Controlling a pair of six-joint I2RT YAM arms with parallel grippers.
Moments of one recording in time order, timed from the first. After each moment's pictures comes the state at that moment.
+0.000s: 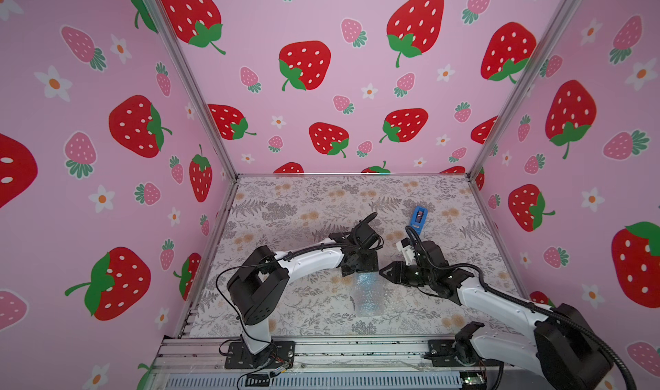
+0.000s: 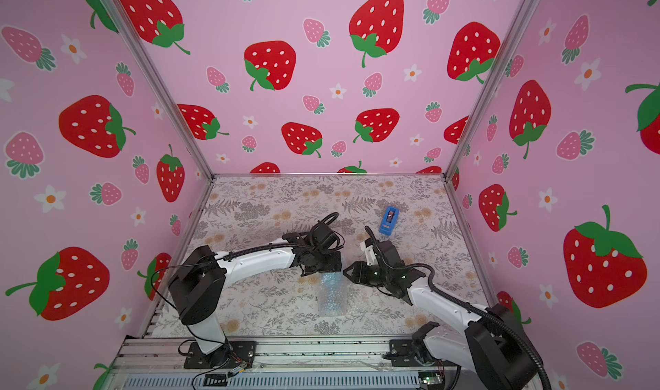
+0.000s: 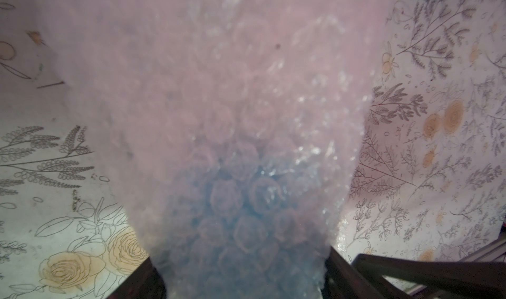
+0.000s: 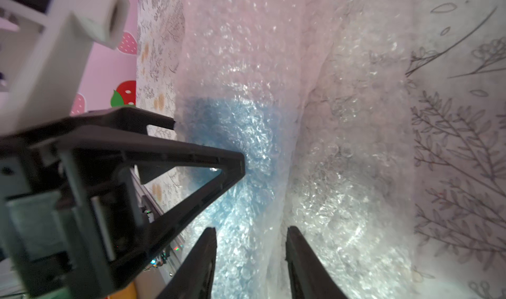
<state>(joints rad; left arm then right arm) -0.88 1.79 1.23 -0.59 0.06 -0.87 0.67 1.17 0.45 -0.04 -0.47 0.75</state>
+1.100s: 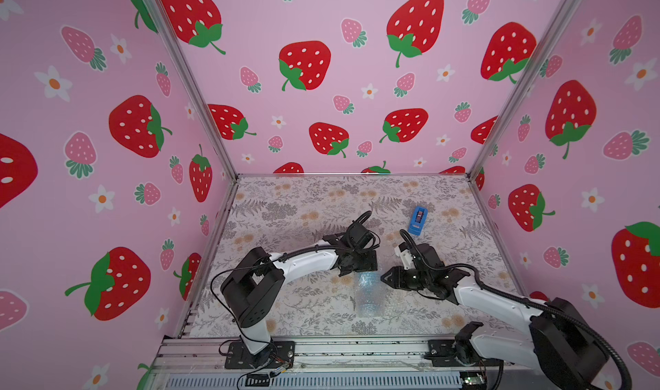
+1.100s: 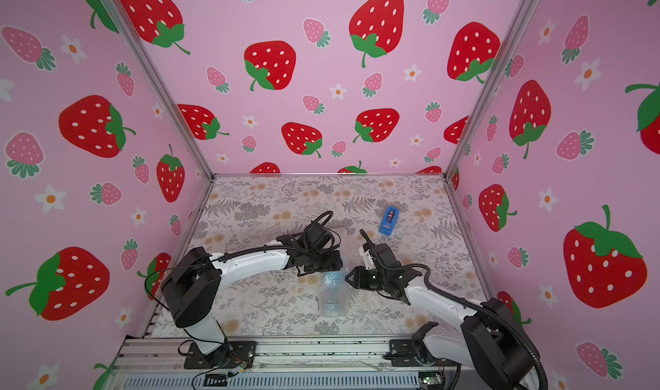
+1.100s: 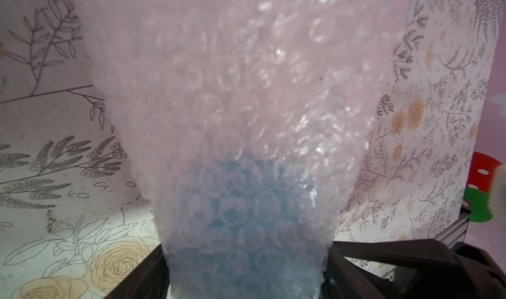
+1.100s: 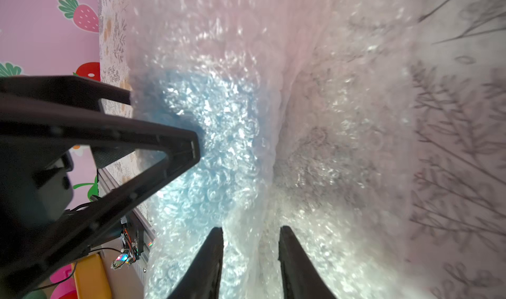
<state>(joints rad) -0.85 1.75 1.15 -0.46 0.13 -0.83 0.67 1.17 0.46 -0.15 -0.40 0.69</state>
